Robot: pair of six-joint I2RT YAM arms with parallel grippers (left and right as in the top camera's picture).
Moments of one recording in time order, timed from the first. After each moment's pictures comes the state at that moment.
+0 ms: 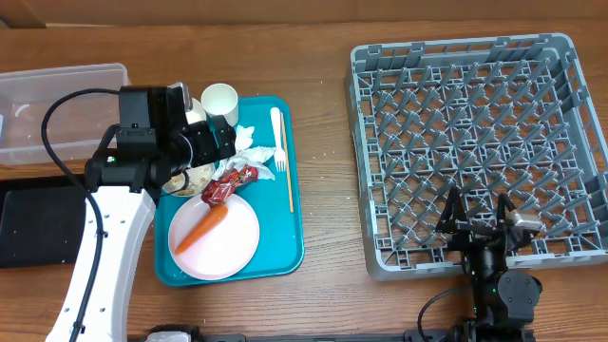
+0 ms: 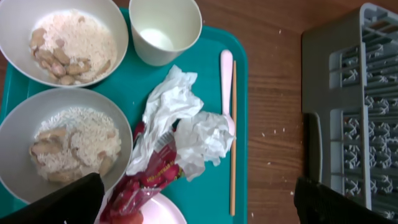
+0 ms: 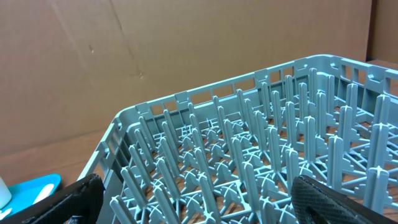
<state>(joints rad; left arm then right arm) -0.03 1.36 1.19 -0.78 0.23 -0.34 -0.07 0.01 0.02 -0.04 -0.03 0.25</state>
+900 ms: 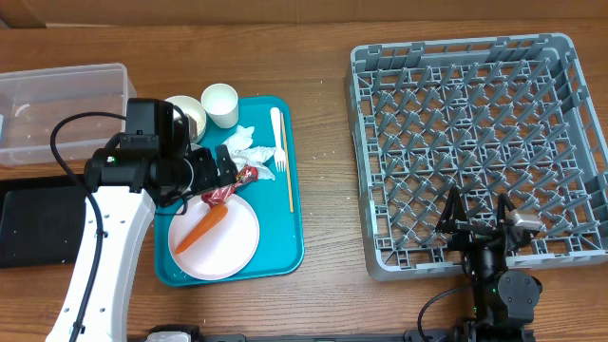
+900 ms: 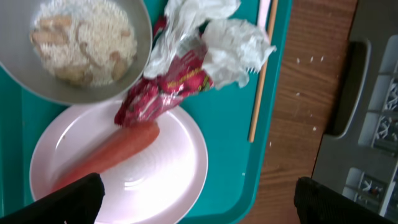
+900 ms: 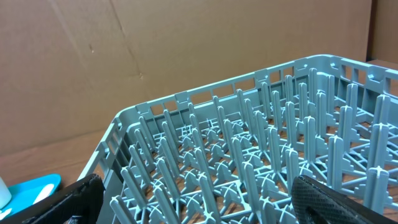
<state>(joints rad) -0.03 1.36 1.19 -1.07 0.24 -0.34 -0.07 0.01 0.02 -0.03 -0.03 0.25</state>
